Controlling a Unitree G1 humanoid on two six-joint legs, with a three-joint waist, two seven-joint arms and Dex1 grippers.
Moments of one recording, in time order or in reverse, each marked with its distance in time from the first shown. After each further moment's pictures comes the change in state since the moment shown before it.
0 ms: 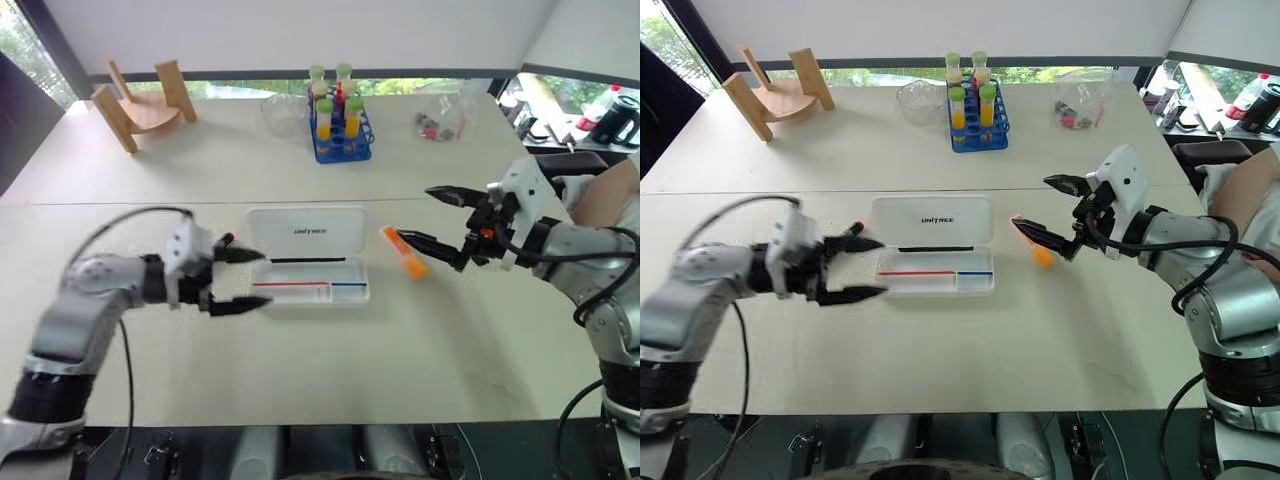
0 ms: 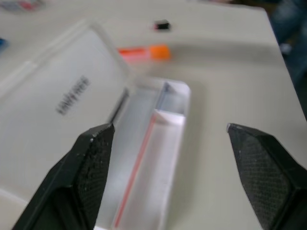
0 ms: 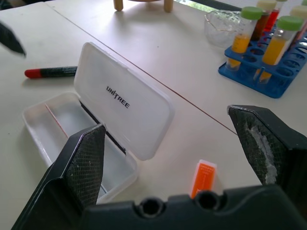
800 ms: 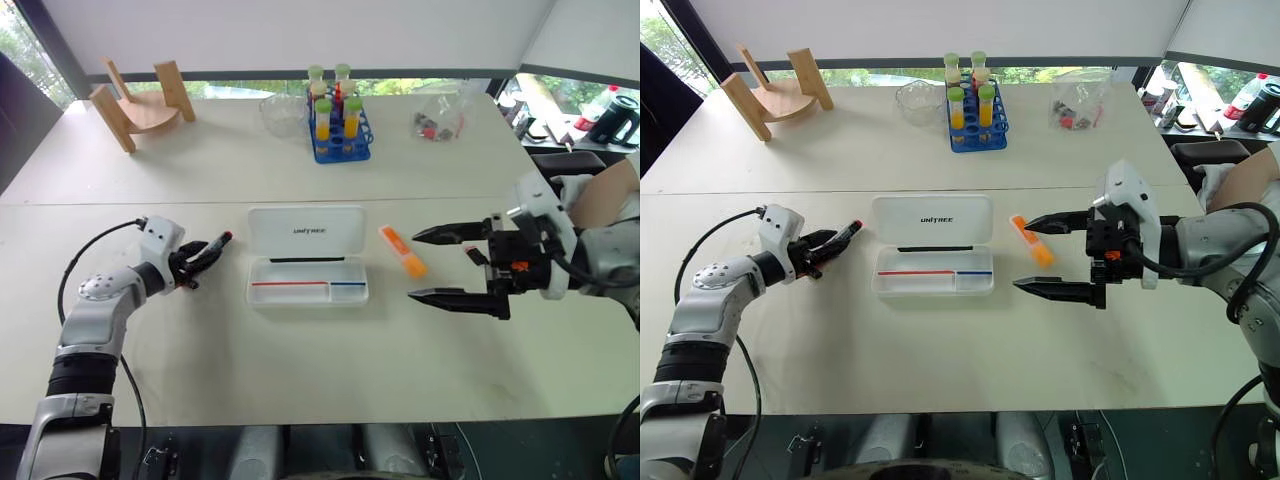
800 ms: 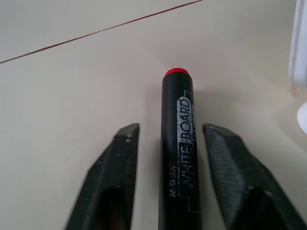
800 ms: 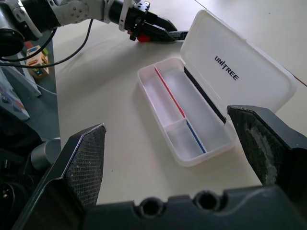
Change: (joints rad) left arm -0.147 -0.136 -0.118 0.634 0.287 -0.221 0.245; right arm 0.032 -0.234 -0.084 -0.131 0.283 0.176 0.295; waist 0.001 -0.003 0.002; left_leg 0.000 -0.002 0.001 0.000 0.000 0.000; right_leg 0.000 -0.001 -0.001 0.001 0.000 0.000
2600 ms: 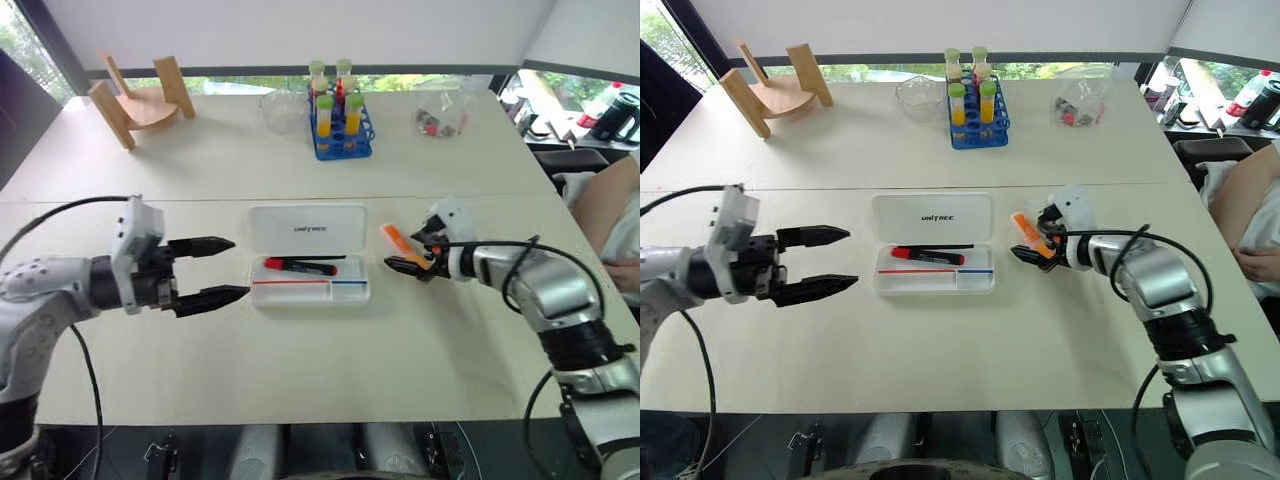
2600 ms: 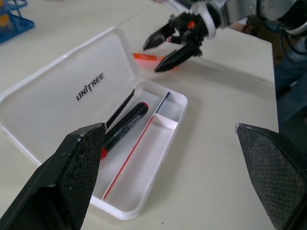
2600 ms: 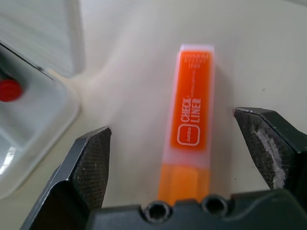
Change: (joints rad) left arm 0.213 0.246 0.252 -0.765 -0.486 0.474 -0.273; right arm -0.202 0.346 0.411 0.569 -0.477 -0.042 -0.439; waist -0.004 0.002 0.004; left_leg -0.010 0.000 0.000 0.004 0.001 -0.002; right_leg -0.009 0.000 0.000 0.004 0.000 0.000
